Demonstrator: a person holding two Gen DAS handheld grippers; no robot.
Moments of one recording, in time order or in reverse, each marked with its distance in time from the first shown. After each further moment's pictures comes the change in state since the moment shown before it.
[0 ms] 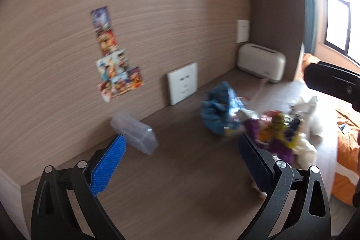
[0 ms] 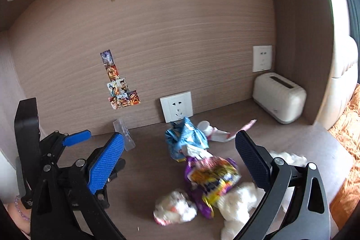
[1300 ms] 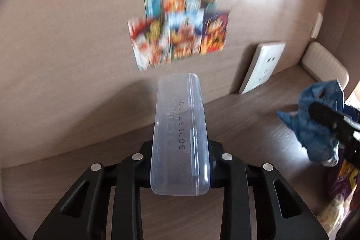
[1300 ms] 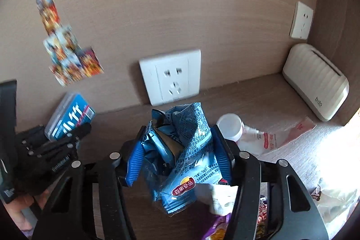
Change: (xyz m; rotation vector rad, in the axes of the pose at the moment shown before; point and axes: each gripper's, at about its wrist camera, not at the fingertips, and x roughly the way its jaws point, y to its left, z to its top) left arm 0.115 0.079 -0.002 -0.210 0.195 0.107; right arm 0.157 0.012 0.008 -0.023 0.223 -0.078
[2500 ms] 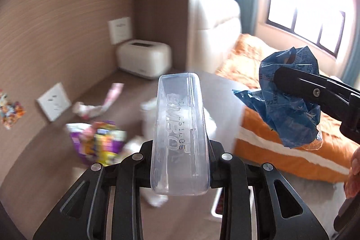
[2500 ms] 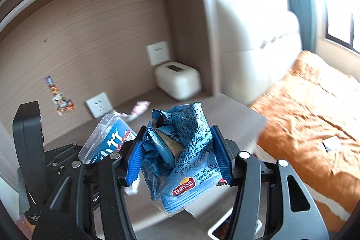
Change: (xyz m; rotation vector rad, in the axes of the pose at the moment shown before) left arm -0.183 -0.321 -0.096 0.437 -0.092 -0.453; right arm -0.299 -0.189 -0.143 0.305 -0.199 -0.236
